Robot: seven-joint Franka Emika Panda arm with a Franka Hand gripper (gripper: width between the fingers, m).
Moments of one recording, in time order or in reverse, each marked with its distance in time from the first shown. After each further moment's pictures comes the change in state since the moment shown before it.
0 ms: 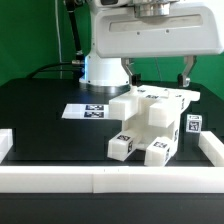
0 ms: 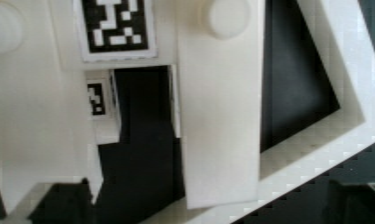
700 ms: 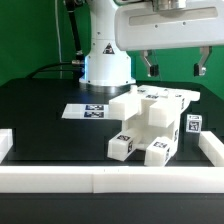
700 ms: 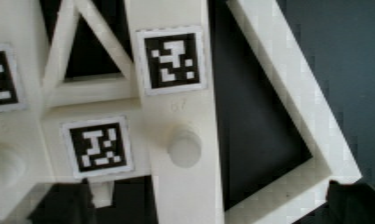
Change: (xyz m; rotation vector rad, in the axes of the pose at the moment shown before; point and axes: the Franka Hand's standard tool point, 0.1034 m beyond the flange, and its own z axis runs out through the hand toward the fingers) arm -0.043 -0.011 -0.005 0.011 -0.023 0.030
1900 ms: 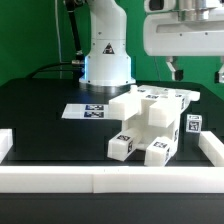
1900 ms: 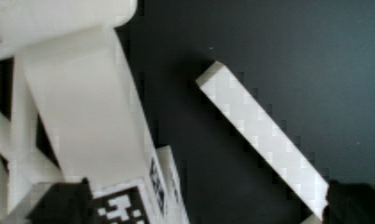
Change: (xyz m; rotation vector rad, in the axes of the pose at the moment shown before) arm -0.056 -0.032 0.023 -0.026 -0.018 0.180
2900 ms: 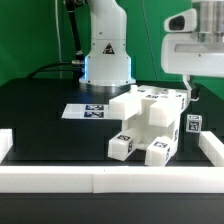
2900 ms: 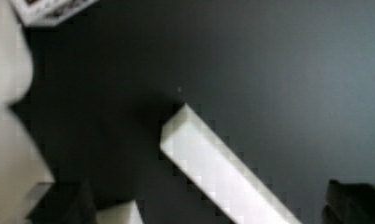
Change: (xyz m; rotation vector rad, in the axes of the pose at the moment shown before) arm -0.020 -0.019 0.042 -0.043 0.006 0.011
